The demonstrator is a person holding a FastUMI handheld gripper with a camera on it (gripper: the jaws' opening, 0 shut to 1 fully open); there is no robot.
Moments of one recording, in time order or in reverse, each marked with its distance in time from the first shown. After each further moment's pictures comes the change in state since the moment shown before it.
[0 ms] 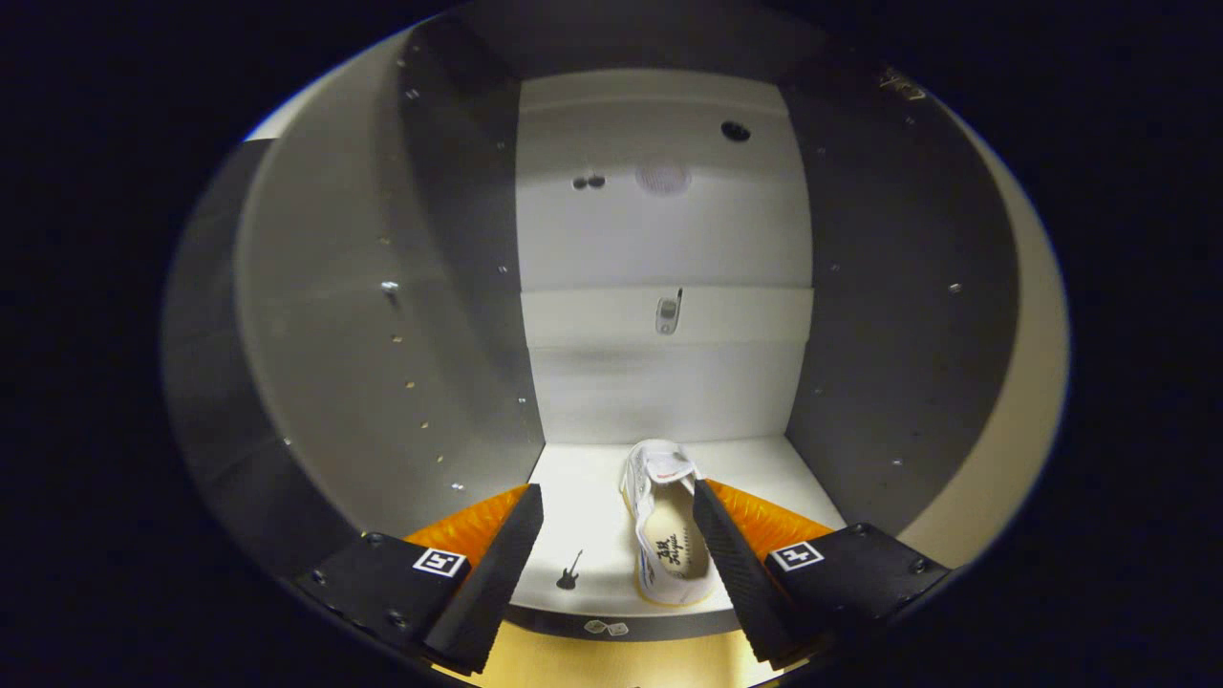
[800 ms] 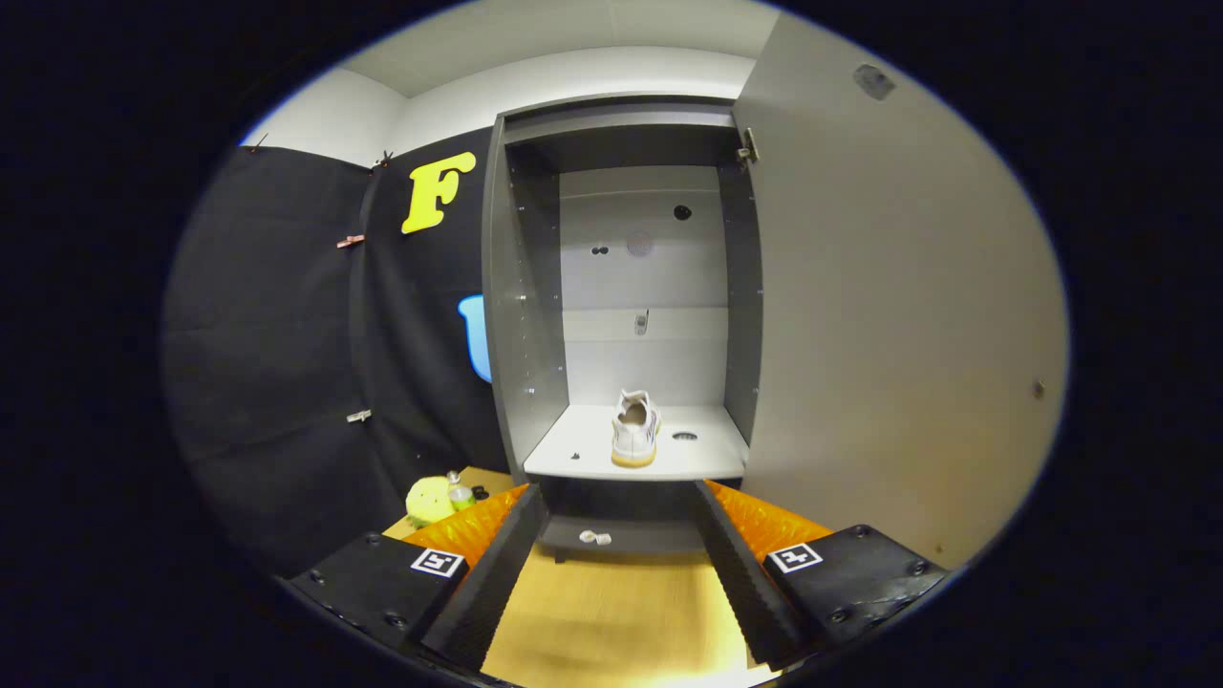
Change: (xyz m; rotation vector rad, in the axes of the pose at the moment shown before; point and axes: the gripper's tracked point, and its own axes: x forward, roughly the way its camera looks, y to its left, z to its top) arm -0.290 -0.049 -0.077 0.018 -0.057 0.083
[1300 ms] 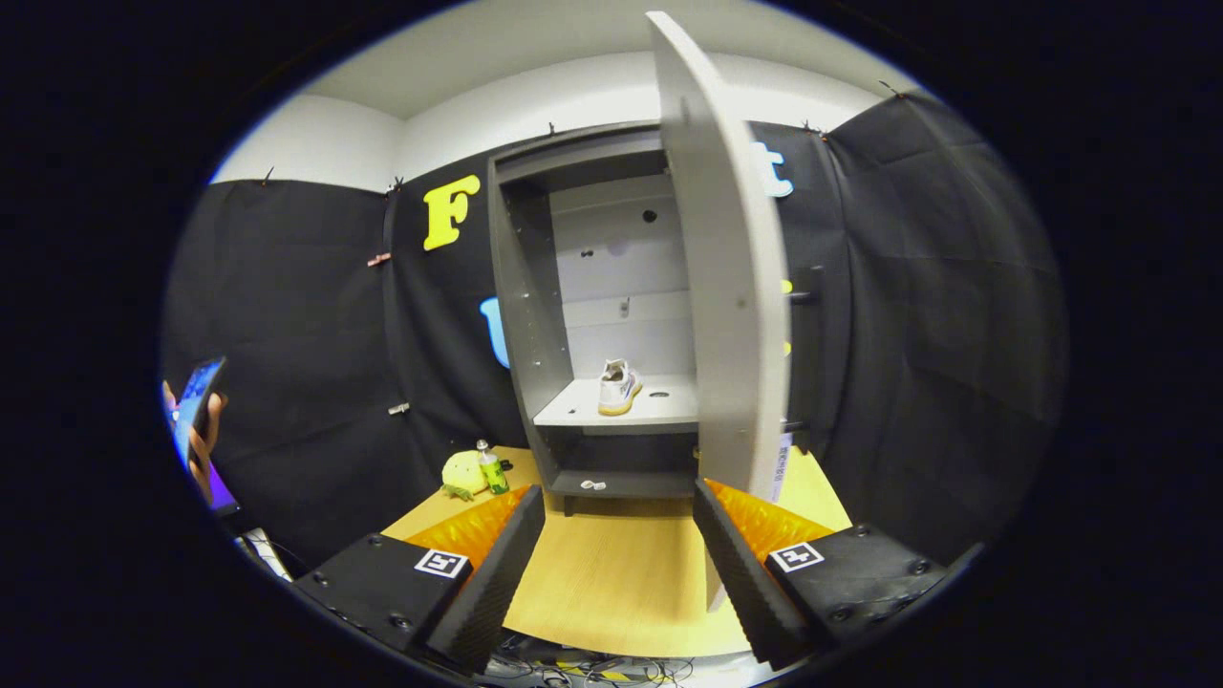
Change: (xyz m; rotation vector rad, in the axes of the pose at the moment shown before) arm -0.146 -0.087 -0.006 0.072 -0.029 0.034
